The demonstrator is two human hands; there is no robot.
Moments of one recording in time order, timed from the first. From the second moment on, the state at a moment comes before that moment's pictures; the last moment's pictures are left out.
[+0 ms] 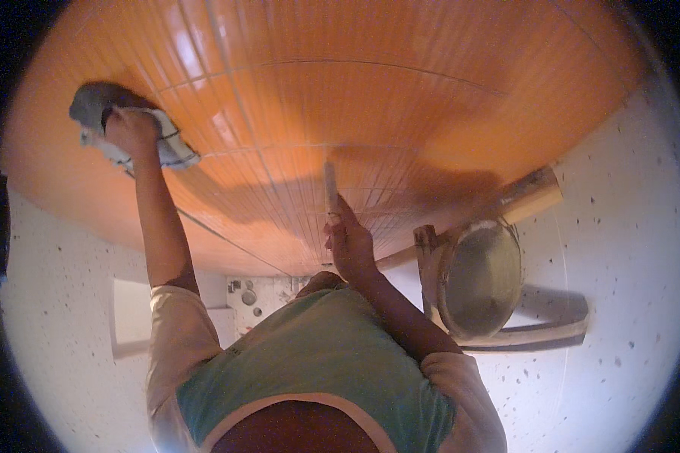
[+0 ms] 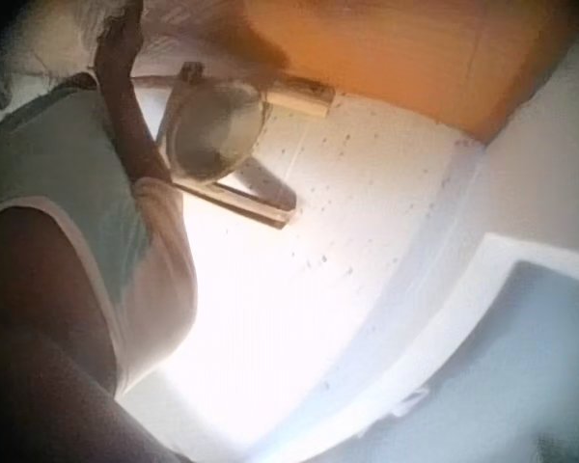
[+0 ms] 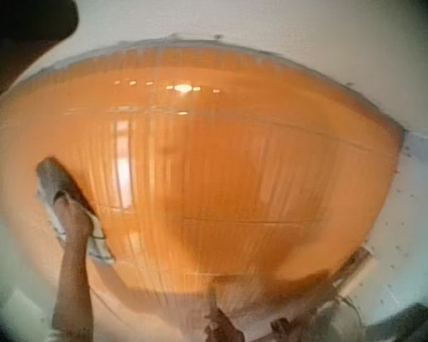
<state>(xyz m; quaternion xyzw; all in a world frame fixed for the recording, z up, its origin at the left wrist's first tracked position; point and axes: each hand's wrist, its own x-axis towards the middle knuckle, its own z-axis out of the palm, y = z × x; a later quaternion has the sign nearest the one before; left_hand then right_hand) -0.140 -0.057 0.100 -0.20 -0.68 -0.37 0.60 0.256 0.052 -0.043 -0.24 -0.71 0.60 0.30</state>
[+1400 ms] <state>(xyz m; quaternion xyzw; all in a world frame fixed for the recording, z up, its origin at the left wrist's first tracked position) -0.168 -0.069 0.091 -0.19 -0.70 -0.47 0.50 0.252 0.101 -0.108 -0.32 -0.77 0.40 0.38</state>
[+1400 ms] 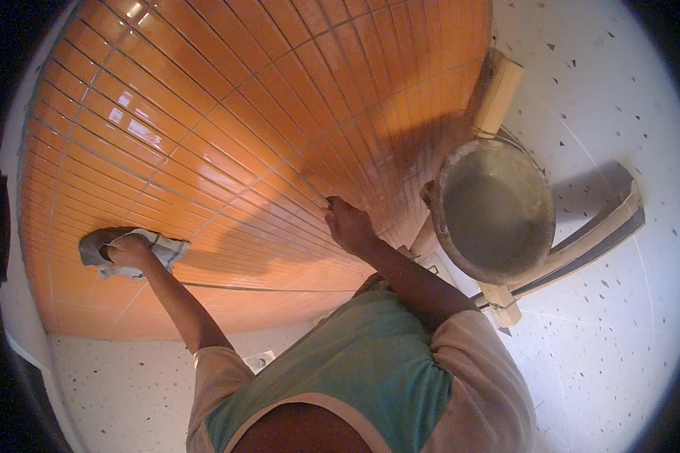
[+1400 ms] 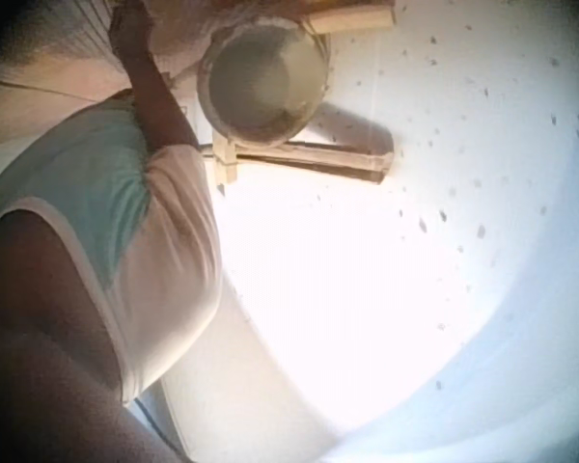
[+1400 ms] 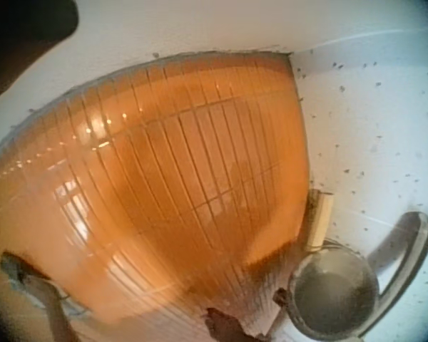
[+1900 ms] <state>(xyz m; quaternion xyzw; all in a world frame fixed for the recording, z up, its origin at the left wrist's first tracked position) -0.111 -0.053 0.109 -0.22 -0.63 -0.48 0.57 0.277 0.085 -0.080 -0.29 -0.76 0.39 0.43</state>
